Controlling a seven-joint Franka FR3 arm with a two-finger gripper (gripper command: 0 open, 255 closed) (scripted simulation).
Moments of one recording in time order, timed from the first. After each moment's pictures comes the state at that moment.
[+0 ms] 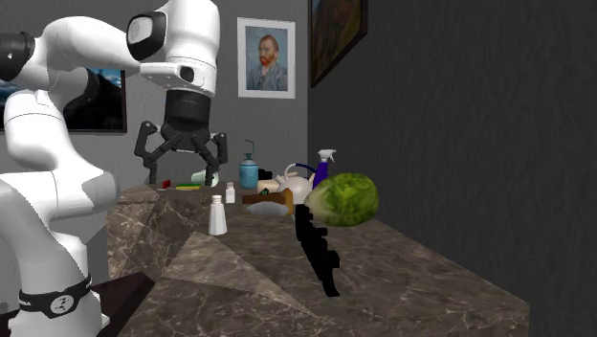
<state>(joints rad) 0.04 -0.68 0.34 -2.40 0.11 1.71 0.55</state>
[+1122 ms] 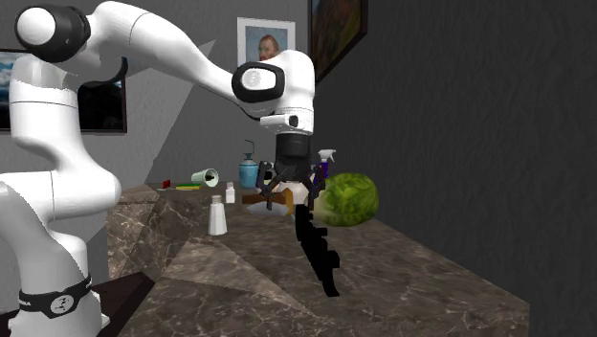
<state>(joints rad) -0.07 -0.09 0.80 -2.05 -0.06 1.95 1.32</state>
